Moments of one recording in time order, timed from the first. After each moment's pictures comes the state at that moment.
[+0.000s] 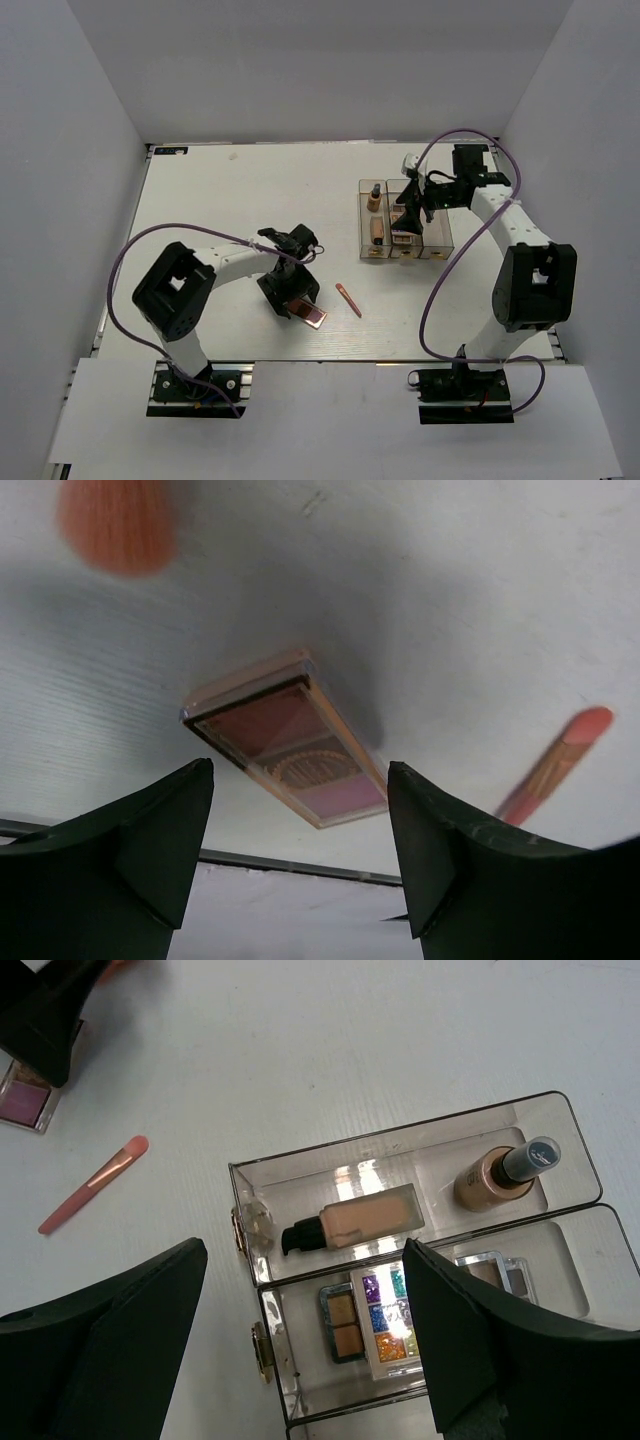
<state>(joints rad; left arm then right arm) -0.74 1.71 1.05 -0.82 0.04 -1.29 0.08 1.67 1.33 -0.71 -1.02 -0.99</state>
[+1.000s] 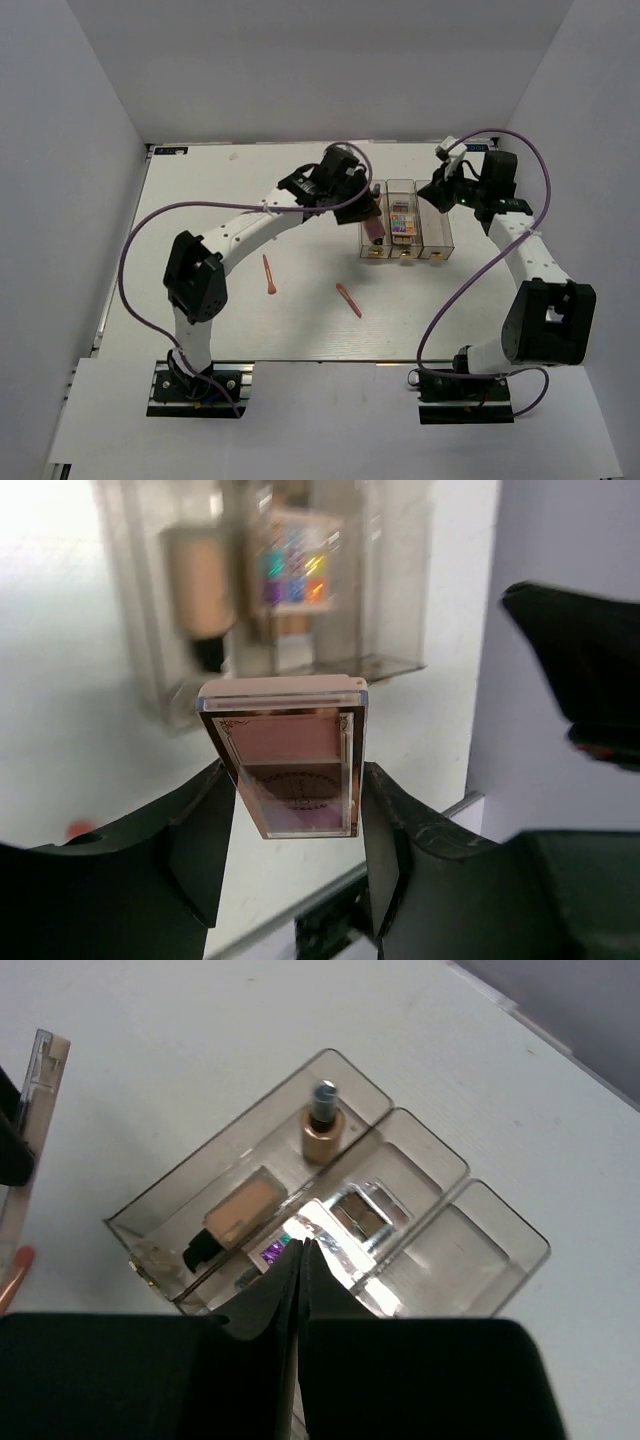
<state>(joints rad) -0.78 1.90 1.74 -0.61 0.06 -0.94 -0.01 1.45 1.11 -0.21 -0.81 -0.46</state>
